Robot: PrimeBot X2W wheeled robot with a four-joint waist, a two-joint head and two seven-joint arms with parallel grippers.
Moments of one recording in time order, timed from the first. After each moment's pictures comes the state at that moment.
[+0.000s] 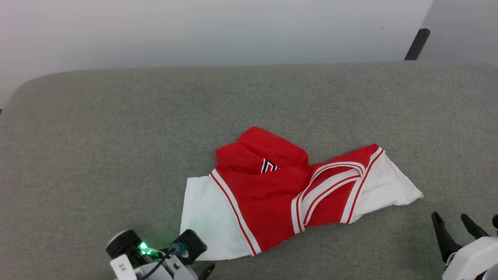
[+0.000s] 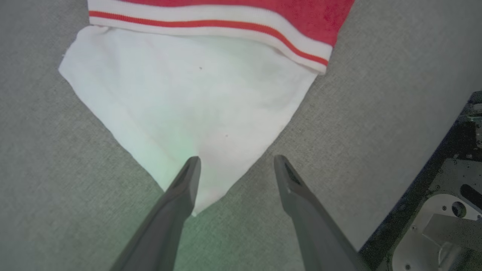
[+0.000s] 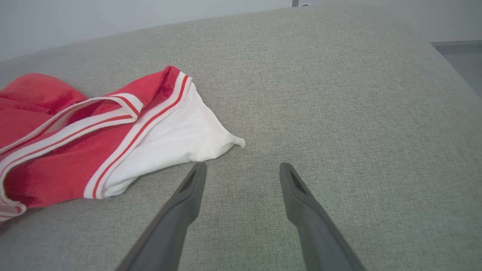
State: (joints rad) left arm -0.28 0.62 -0.77 0.09 -0.42 -0.13 0.34; right arm 0.02 -0.16 -0.17 -0.02 0.31 0.13 0.35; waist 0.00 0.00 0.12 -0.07
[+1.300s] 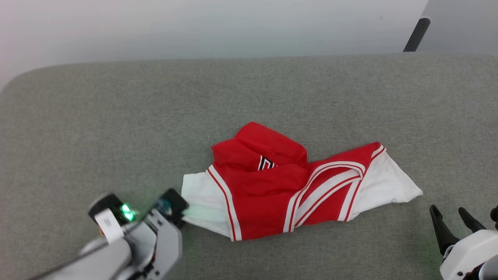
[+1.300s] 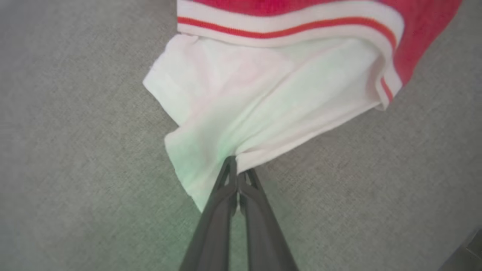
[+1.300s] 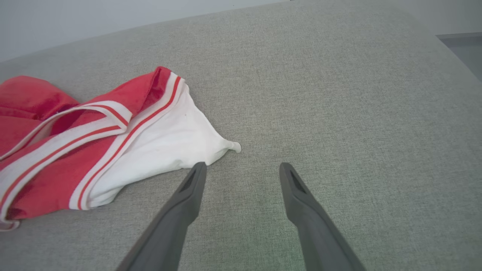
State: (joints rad) left arm -0.52 0.64 -0.89 0.32 -0.52 -0.13 0.30; right arm -0.02 -0.16 -0.17 0.04 0.32 0.13 0.32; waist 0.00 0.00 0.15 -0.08
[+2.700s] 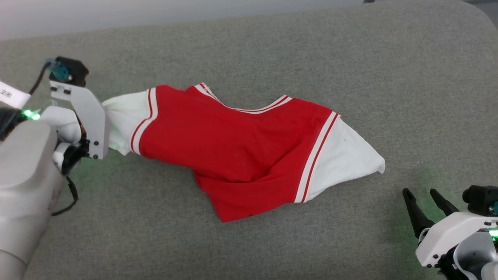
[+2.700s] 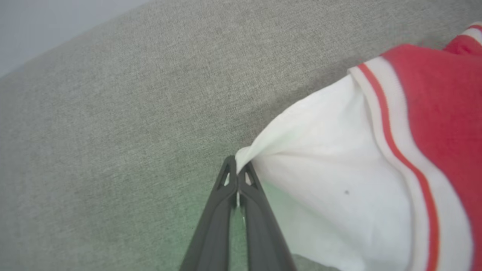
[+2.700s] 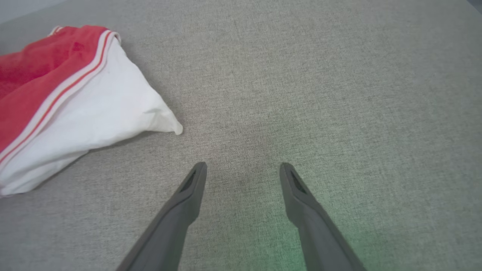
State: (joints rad) left arm -1.00 0.57 -0.72 0.85 -0.73 -0.07 0.41; right arm -0.12 -0.14 -0.08 0.11 0.34 0.13 0.29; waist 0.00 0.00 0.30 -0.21
